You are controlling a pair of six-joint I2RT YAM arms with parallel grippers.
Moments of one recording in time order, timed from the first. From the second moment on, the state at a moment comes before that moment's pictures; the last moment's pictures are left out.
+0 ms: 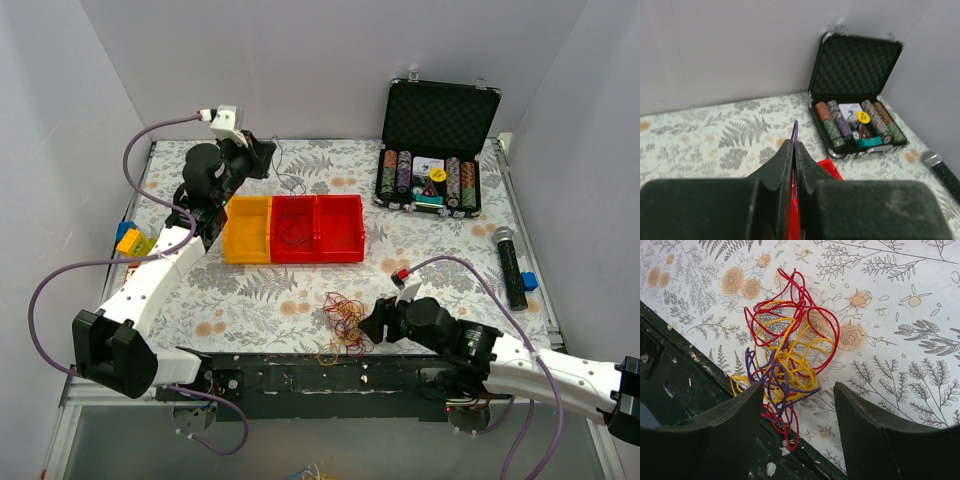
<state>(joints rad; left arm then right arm) -0.36 1.29 1.13 0.17 0.12 -0.27 1.14 0.60 0.23 -0.14 0.23 0.68</state>
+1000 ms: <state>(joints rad) -0.41 1.19 0.78 0.21 0.02 -0.15 1.14 0.55 0.20 -0.16 0.23 0.71</state>
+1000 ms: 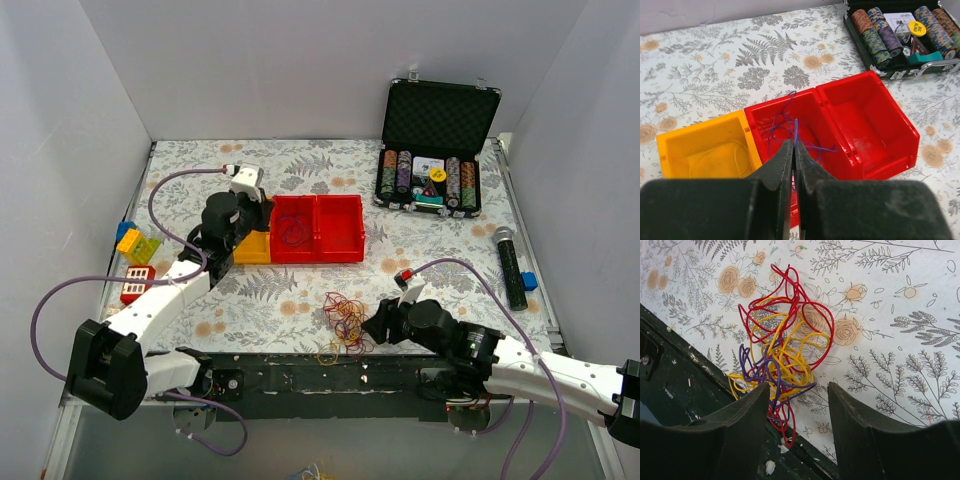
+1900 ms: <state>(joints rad) -0.59 1.60 0.97 0.23 -0.15 0.21 1.14 0.53 0.17 -0.14 0.23 0.76</state>
